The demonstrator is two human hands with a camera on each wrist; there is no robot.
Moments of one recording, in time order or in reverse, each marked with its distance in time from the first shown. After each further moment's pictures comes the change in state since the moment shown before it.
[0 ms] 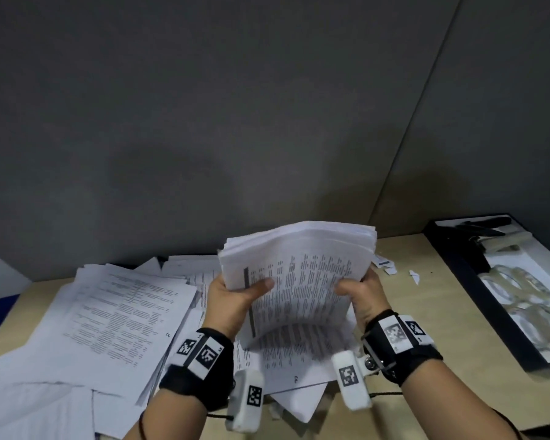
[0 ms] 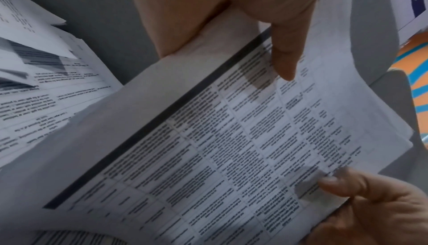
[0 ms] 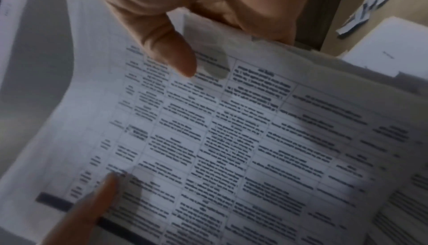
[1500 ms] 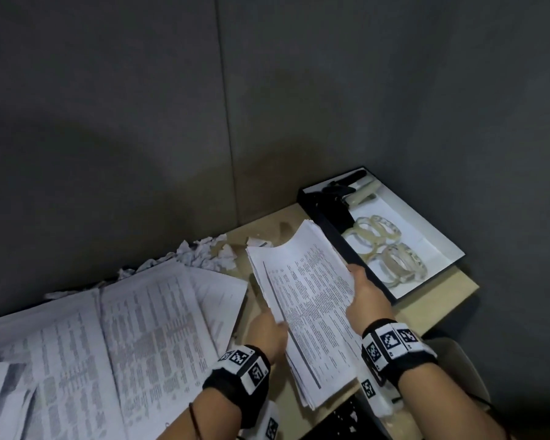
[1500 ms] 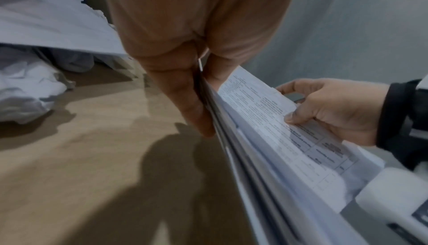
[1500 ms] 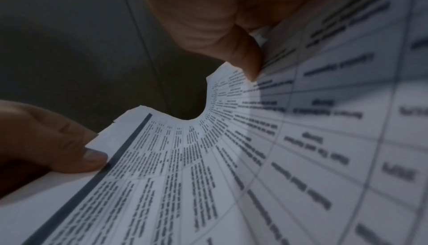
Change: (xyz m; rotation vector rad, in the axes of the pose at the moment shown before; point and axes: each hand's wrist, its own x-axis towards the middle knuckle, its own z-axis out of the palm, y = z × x) left_hand -0.030 -0.140 0.246 0.941 -0.671 -0.200; right_hand -0.017 0.025 -0.243 -1.150 0.348 0.249
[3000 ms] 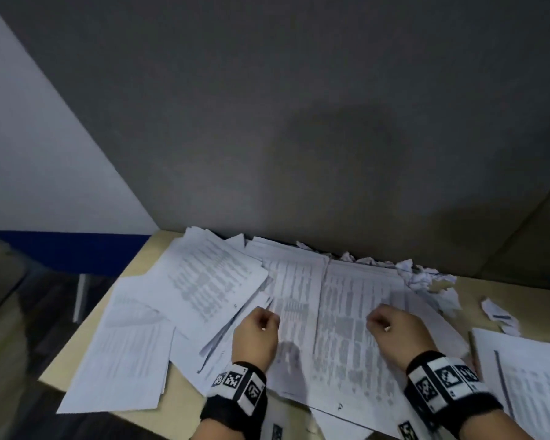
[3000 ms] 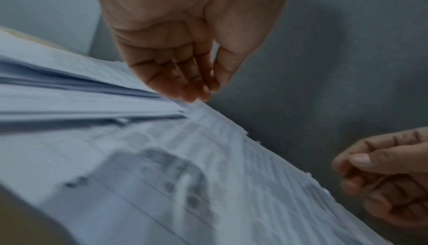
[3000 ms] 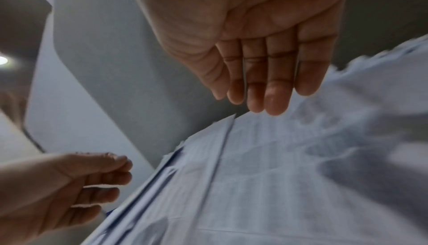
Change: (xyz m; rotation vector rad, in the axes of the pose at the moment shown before) left_hand -0.150 -0.200 -0.163 -0.392 0.983 -0.412; right_hand -0.037 -0.226 0.138 -0.011 -0.520 -0.662
